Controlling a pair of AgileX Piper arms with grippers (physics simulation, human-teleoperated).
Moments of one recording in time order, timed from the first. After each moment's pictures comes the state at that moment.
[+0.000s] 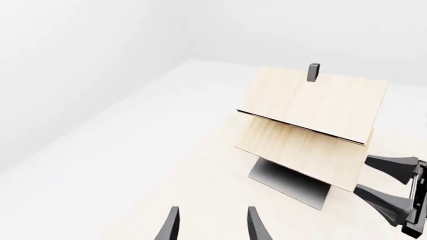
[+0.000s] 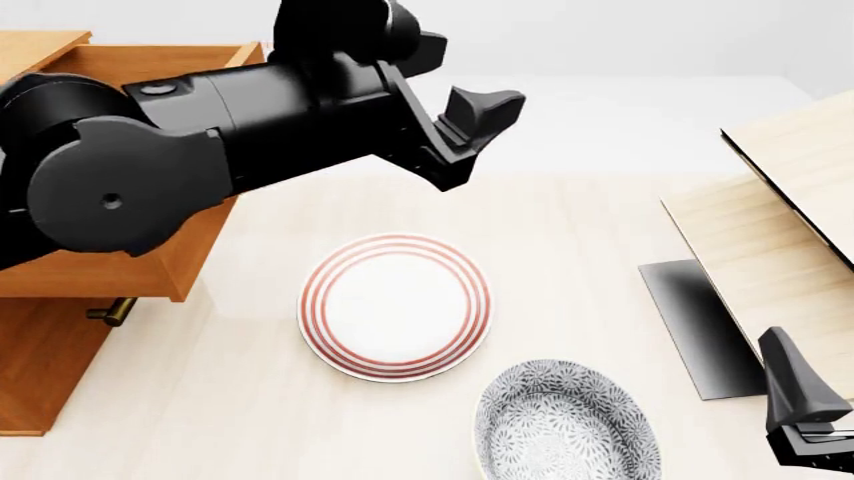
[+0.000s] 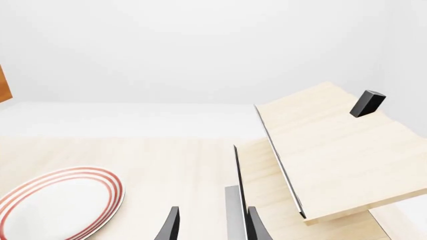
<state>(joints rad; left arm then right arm) -0.86 1.30 -1.15 0.04 0.21 0.01 0.01 0.00 -0.01 -0.01</state>
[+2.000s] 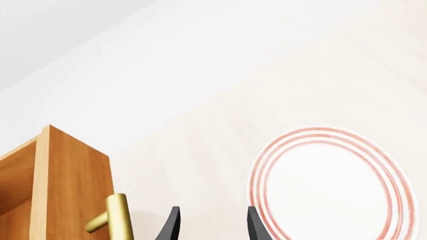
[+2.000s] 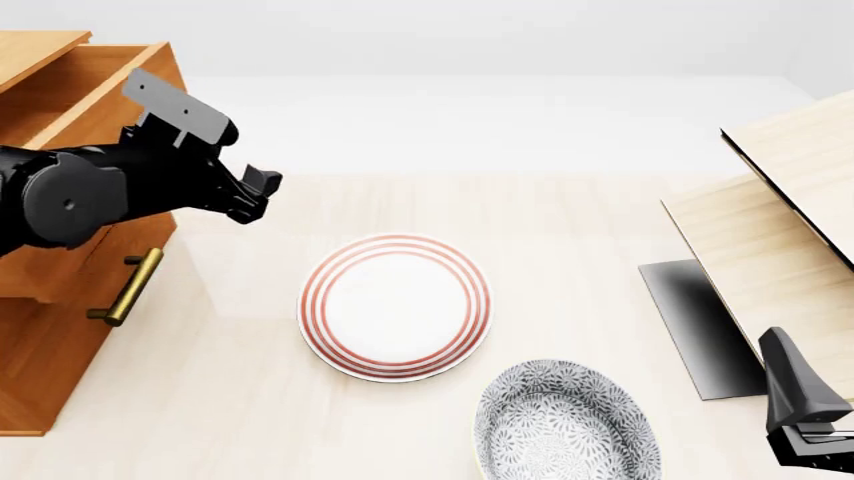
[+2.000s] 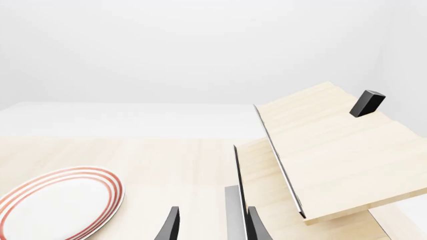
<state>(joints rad) -0.26 1.32 -0.91 0.14 0.35 0.00 0.01 0.00 -0.01 -0.01</state>
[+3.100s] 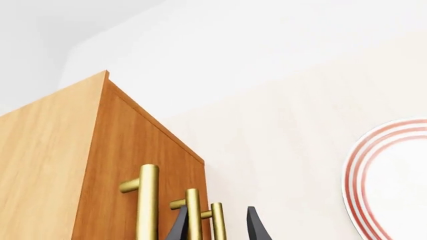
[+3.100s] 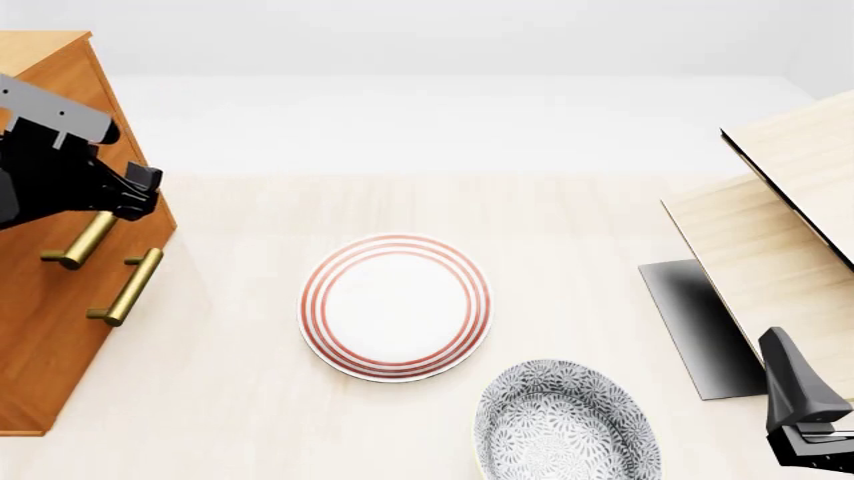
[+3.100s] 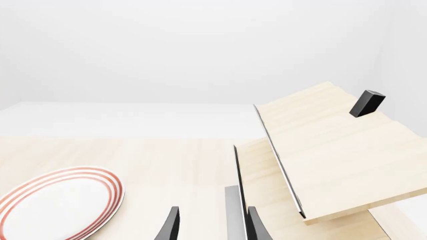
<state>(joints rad) 0.07 1.27 -0.85 0.12 0.44 0.00 0.01 0.00 -0.01 -0.01</state>
